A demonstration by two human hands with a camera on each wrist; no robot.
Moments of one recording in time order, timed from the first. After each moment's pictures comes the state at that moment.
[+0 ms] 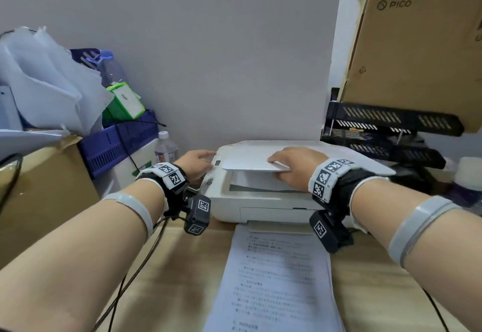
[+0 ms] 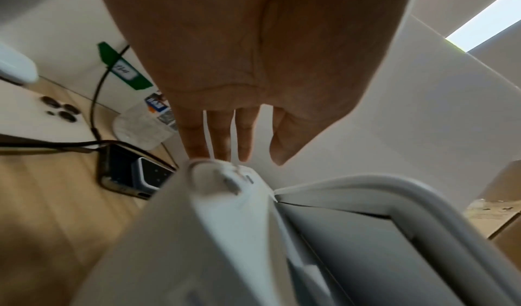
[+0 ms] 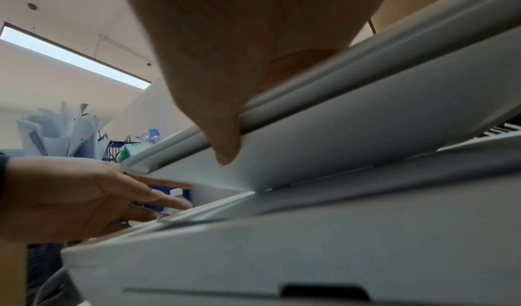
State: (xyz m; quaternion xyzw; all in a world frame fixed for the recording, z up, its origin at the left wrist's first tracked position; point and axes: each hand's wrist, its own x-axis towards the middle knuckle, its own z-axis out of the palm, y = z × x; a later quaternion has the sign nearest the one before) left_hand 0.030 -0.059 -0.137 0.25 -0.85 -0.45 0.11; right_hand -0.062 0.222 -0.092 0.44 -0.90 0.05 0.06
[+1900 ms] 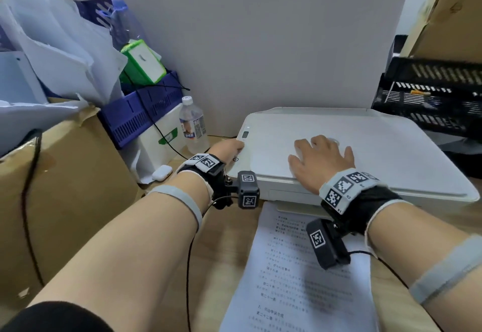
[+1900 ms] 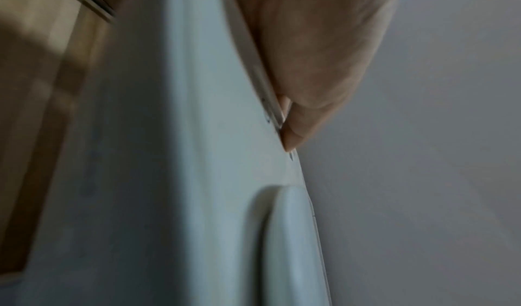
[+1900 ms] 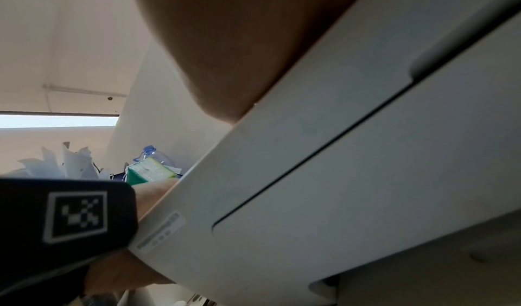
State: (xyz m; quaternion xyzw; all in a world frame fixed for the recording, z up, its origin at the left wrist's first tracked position) left_hand 0.017 -0.028 -0.156 0.41 -0.72 -0.55 0.11; right_hand -0.055 0.176 -0.151 0.32 -0.94 0.11 -0.01
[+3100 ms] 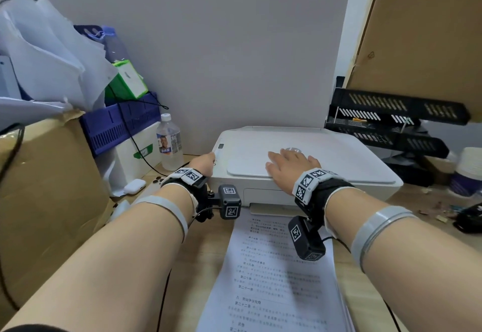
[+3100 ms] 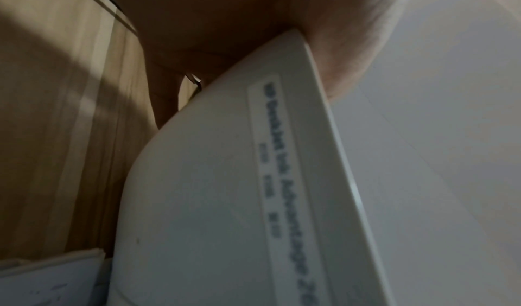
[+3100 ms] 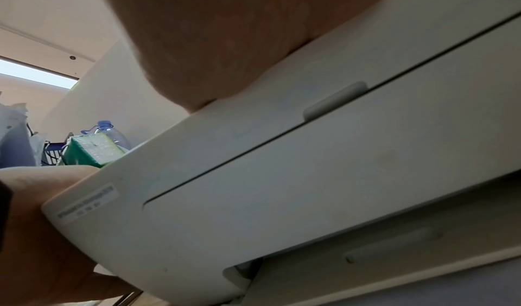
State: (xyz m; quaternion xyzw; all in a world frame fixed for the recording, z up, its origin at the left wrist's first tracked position) left_hand 0.048 -0.014 -0.158 0.28 -0.95 -0.12 0.03; right_hand -0.042 0.197 -0.157 0.34 -0.94 0.08 0.01
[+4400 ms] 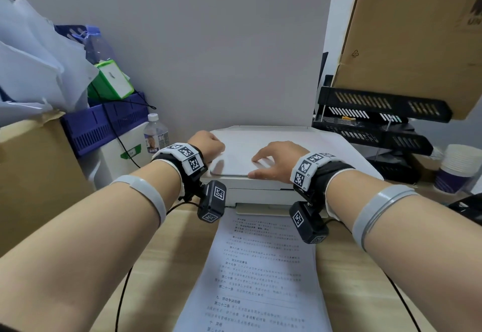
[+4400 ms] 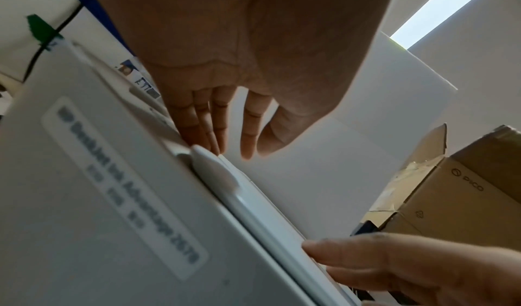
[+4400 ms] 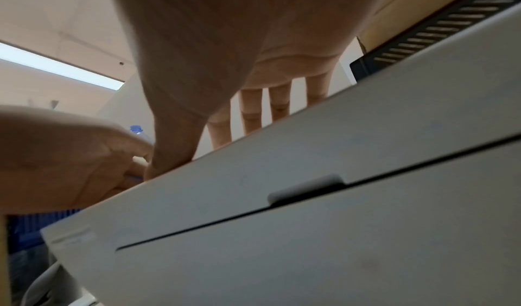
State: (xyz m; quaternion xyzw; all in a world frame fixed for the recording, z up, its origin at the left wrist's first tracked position) left_hand 0.026 0.024 -0.119 0.29 -0.87 -0.36 0.17; right_hand -0.058 0.221 -0.120 0.46 -0.89 0.07 0.02
